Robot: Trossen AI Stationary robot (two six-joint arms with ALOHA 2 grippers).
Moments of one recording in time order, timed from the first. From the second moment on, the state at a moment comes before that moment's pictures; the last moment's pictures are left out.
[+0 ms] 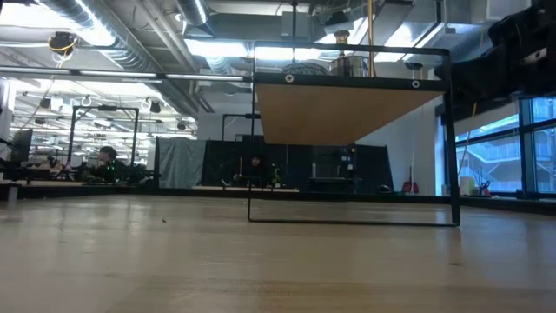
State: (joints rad) left arm -0.41 1.75 1.12 0.79 -0.24 -0.01; right arm -0.15 0.08 0.02 0.11 -0.17 -0.07
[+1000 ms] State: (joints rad) left arm -0.40 1.41 1.02 0.24 -0.27 0.08; right arm -0.15 0.08 0.01 0.11 -0.15 -0.06
